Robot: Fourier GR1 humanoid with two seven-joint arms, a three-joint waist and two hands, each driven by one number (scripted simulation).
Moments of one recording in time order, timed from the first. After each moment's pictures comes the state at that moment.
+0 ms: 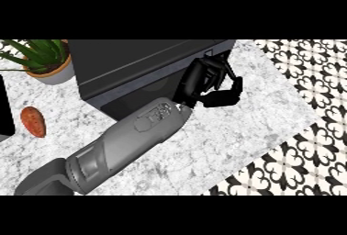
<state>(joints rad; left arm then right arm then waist) -1.10 0.07 -0.87 -0.84 0.74 0.62 -0.33 0.04 -0.68 -0.30 -1.85 -0.78 0.59 -0.31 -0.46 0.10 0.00</state>
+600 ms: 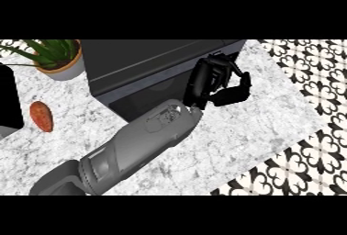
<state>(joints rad) -1.11 0.00 -0.83 -0.80 0.81 0.72 -0.33 0.04 -0.70 -0.34 -1.83 -0.84 0.58 -0.29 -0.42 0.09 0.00</state>
